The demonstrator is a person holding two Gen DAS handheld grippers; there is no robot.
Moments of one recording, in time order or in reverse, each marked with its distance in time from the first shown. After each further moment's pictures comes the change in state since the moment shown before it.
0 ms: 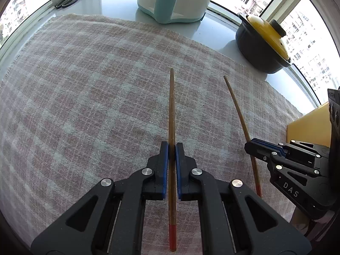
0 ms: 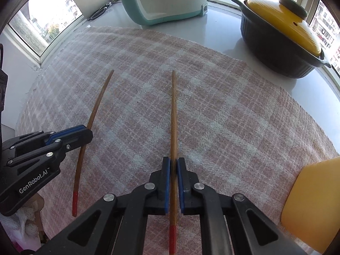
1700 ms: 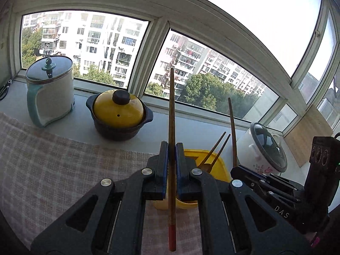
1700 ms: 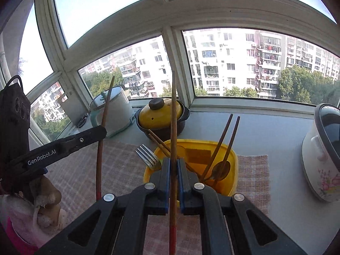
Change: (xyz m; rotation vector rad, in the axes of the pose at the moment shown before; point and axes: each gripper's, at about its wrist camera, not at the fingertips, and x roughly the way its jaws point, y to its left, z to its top) left arm -0.128 -0.236 0.022 0.260 -0.362 -0.386; right arm -0.250 -0.147 -0.117 0.309 -0.580 -0.075
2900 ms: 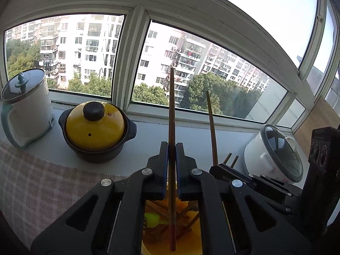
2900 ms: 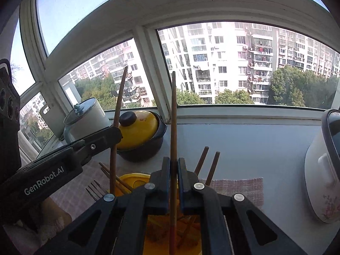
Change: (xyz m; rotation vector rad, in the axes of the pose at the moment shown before) left arm 0.079 -0.034 0.016 0.076 -0.015 0.032; right arm 0.067 -0.043 0.031 0.026 -0.027 -0.050
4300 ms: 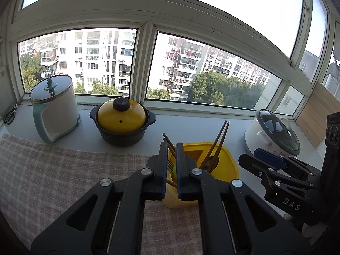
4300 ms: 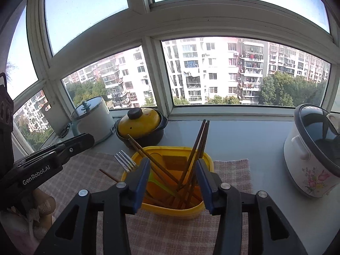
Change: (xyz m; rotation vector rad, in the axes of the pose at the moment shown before) left arm -0.089 0.012 -0.035 0.087 -0.016 0.048; right arm -0.082 0.036 -0.044 -0.016 -0.061 -0.086
